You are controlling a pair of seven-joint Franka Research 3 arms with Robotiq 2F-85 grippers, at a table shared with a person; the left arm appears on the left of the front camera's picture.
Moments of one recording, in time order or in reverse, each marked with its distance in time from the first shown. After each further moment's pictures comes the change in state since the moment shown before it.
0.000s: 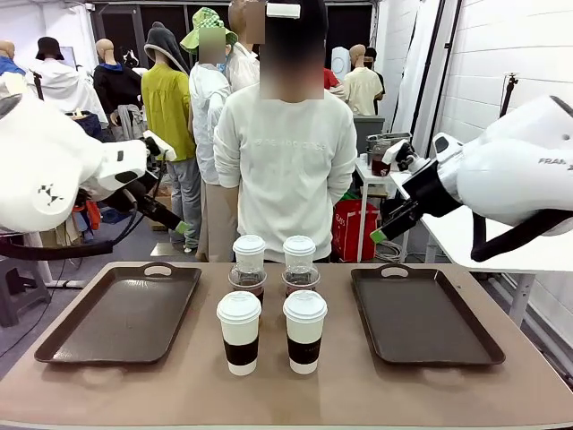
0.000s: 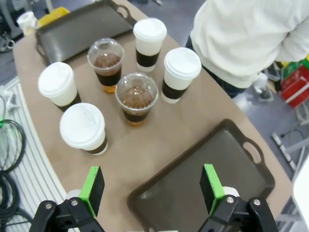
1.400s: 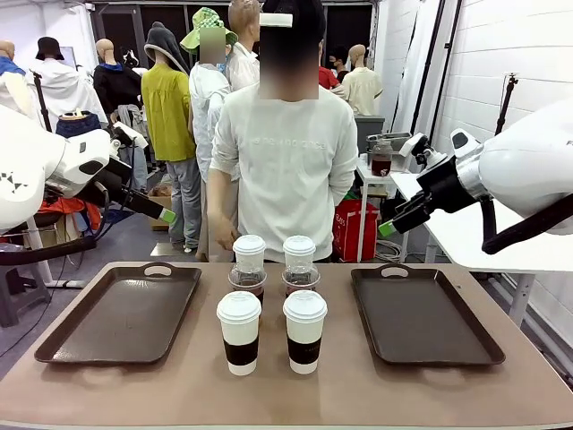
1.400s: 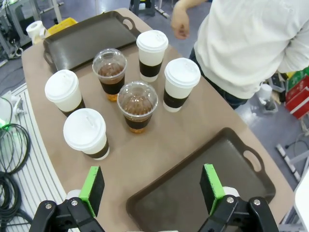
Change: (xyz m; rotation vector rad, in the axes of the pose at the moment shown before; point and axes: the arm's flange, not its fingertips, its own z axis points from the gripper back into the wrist) left arm -0.010 0.026 0.018 -0.110 -0.101 0.072; right arm -0.008 -0.016 0.010 0.032 -0.061 -0.001
